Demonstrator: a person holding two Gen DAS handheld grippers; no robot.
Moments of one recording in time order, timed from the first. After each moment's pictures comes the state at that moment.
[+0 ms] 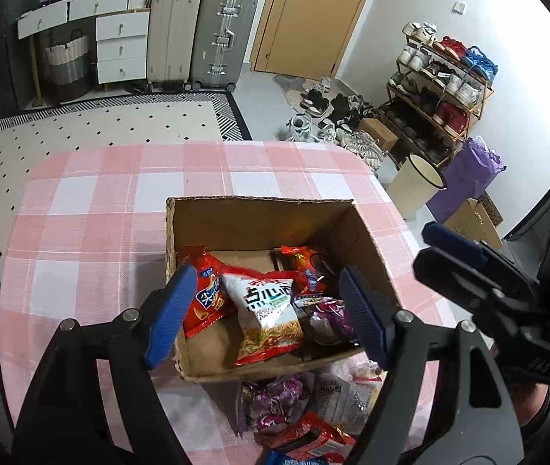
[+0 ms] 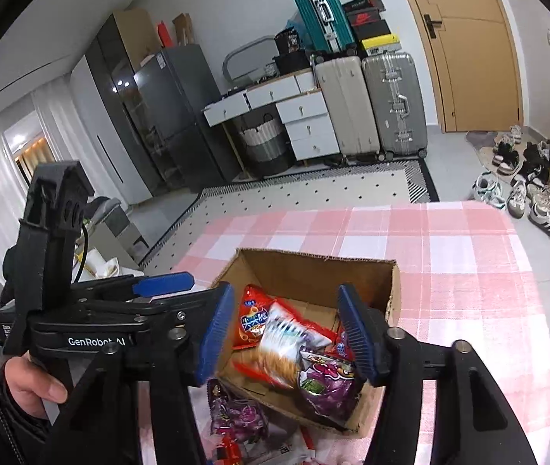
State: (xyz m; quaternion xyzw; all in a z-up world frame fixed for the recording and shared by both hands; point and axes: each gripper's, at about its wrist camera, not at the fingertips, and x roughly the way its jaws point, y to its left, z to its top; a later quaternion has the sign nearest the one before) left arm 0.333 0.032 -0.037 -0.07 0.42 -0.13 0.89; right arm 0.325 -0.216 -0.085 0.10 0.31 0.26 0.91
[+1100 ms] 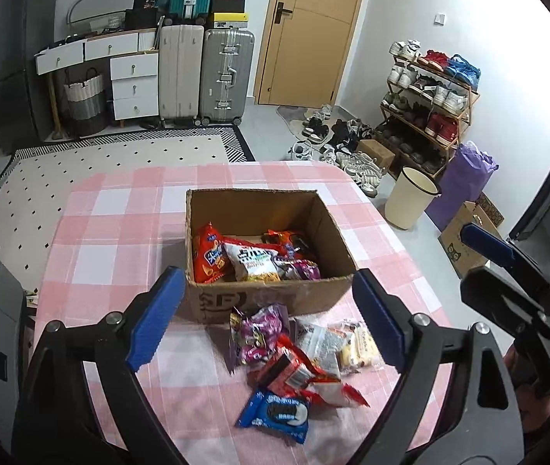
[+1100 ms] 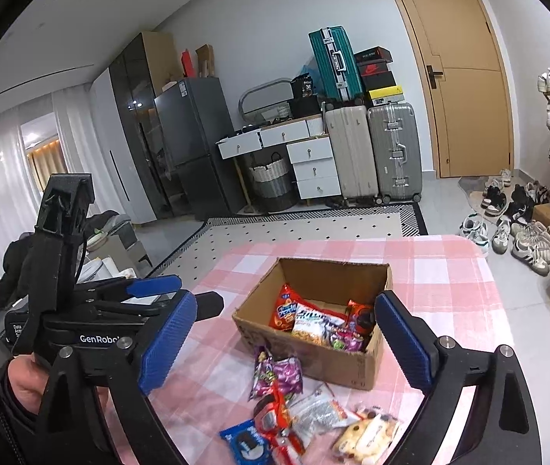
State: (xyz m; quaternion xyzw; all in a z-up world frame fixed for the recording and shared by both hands) left arm 0.171 0.027 0.034 -0.04 0.36 -0.11 0.93; right arm 0.169 -0.227 -0.029 0.07 0.23 0.25 0.94
